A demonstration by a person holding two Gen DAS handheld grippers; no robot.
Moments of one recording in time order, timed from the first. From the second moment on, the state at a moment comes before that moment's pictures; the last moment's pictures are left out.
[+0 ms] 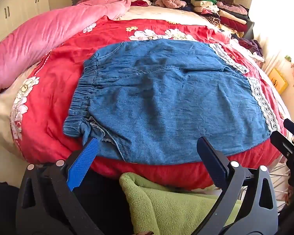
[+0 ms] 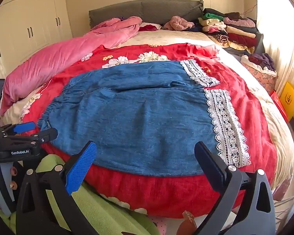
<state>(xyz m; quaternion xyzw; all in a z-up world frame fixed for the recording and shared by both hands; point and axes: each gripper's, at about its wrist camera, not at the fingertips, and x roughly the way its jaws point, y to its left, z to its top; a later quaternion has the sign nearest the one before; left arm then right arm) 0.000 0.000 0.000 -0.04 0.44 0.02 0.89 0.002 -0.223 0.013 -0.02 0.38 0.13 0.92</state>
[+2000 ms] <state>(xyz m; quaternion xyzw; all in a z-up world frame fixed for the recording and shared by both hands) -0.004 -0.008 -0.003 -0.04 0.45 0.02 0.89 -0.002 -0.218 0.009 -0.02 0.38 0.13 0.91</state>
